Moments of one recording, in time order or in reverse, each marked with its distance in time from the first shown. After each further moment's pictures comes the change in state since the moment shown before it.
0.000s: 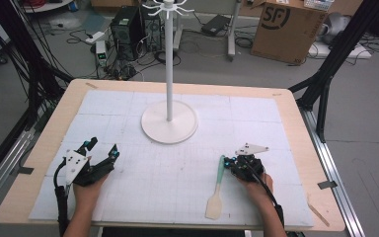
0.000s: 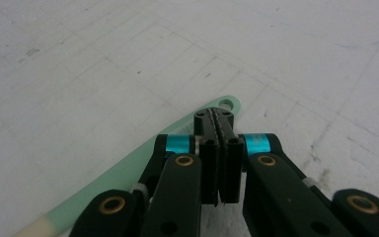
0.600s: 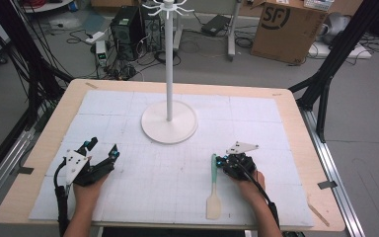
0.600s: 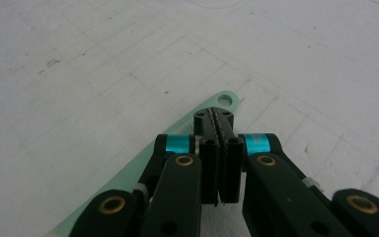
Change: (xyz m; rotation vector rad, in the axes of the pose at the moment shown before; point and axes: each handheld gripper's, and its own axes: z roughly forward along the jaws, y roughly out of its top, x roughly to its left) left arm 0.000 0.000 0.000 0.002 0.000 -0.001; right arm 0.013 0.011 0.014 0.001 0.034 -0.043
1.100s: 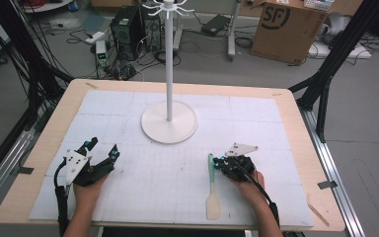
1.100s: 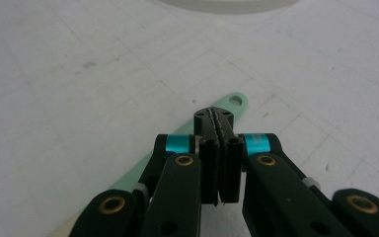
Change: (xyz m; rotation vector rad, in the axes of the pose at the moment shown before) left arm 0.000 0.000 0.000 0.001 -0.004 0.000; right arm 0.005 0.002 -0.007 -0.048 0.072 -0.062
